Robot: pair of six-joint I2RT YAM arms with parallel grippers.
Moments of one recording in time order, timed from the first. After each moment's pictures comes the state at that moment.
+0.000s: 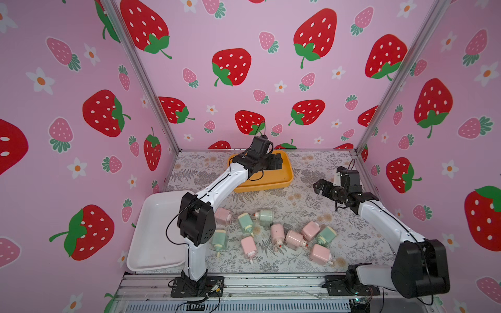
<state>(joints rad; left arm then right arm) -0.55 1.87 1.74 -0.51 0.04 -0.47 0.13 1.36 0.91 -0.31 -0.17 0.46</state>
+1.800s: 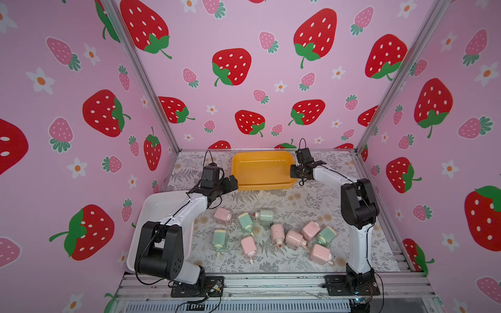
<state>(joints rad) -0.17 1.49 0.95 -0.21 0.13 -0.49 0.32 2.10 1.61 -0.43 0.11 0.32</state>
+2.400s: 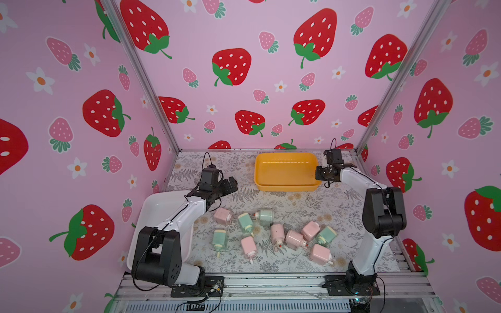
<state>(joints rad) -0.17 1.43 0.90 -0.21 0.13 -0.51 0.06 1.88 1.39 -0.44 -0.01 0.17</state>
